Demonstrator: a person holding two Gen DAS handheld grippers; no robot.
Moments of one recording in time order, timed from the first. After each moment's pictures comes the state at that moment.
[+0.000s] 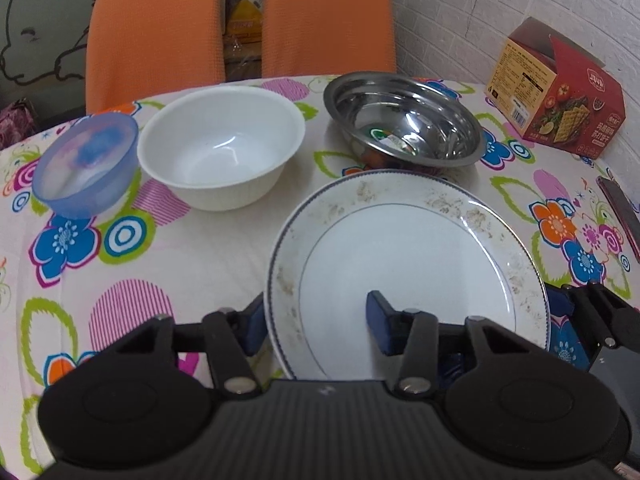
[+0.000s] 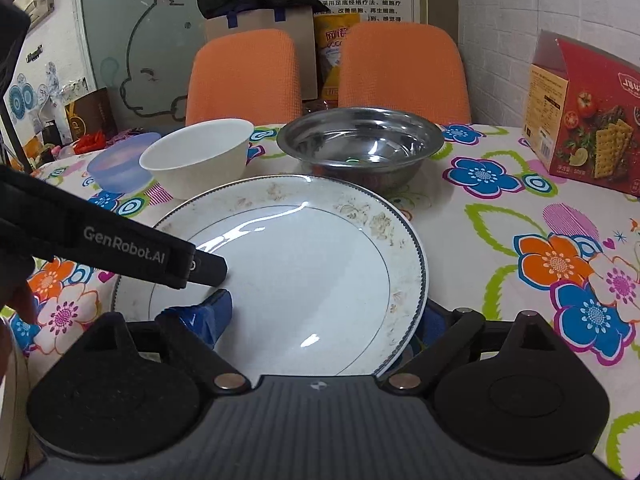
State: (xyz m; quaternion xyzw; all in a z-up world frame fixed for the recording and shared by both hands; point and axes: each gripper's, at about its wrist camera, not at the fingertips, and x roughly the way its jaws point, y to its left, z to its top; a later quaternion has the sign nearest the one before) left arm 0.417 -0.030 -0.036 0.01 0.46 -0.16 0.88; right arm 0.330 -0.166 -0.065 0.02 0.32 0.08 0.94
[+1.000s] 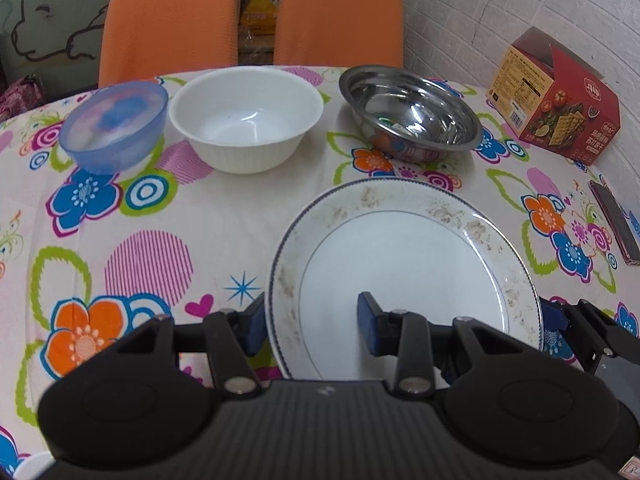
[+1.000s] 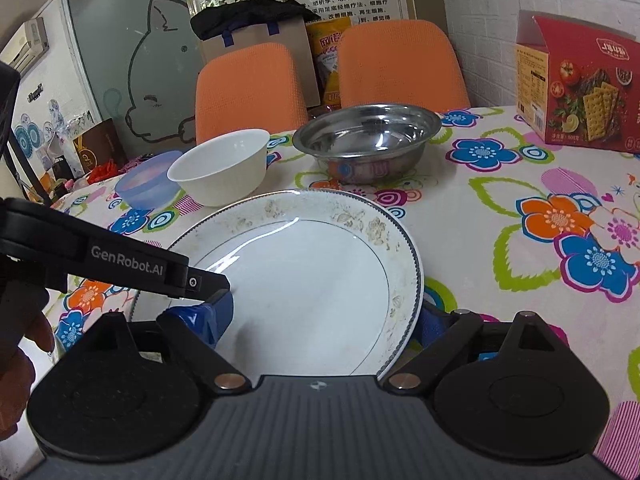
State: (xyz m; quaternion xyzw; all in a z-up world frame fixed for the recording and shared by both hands) left arm 0.389 -0.010 -0.034 -0.02 0.46 -0.15 0.87; right arm 0.305 -0.169 -0.061 0.08 0.32 0.09 0.94
